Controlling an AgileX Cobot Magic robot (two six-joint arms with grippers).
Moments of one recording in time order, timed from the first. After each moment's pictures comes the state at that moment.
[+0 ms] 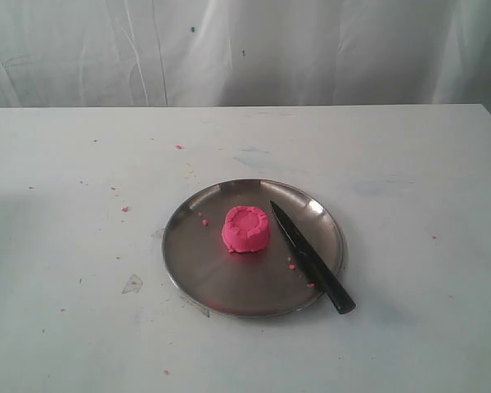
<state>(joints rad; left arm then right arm) -0.27 0.00 0.02 -0.24 0.27 0.08 -0.11 0.00 -0.03 -0.12 -0.44 0.87</state>
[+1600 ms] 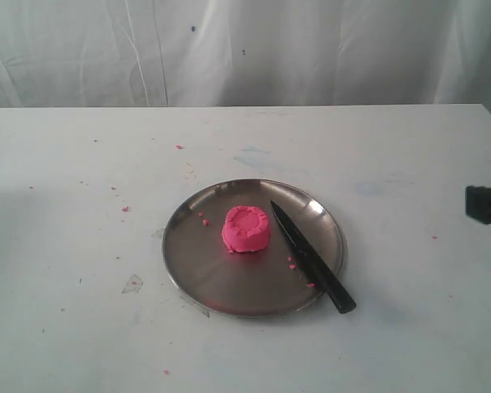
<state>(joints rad) -0.27 0.00 0.02 -0.24 0.27 0.08 0.33 0.77 -0.58 -0.36 0.37 0.31</state>
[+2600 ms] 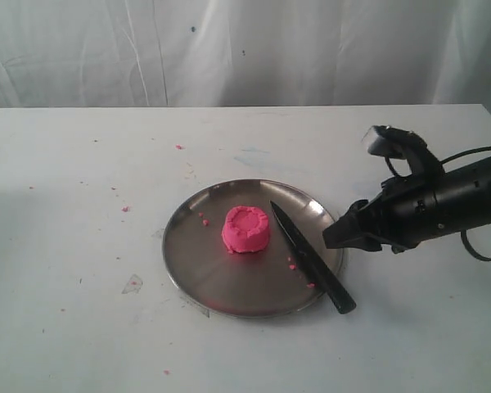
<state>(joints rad) -0.27 0.00 0.02 -0.24 0.27 0.08 0.09 1.67 -0.82 1.16 0.73 -1.26</state>
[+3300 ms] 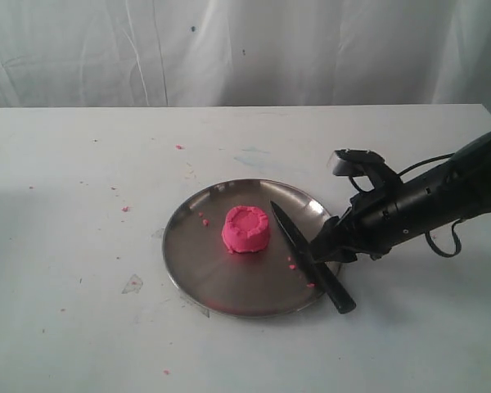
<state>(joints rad) -0.27 0.00 0.02 -0.24 0.27 0.08 0.13 1.89 -0.95 1.10 0.72 -1.29</state>
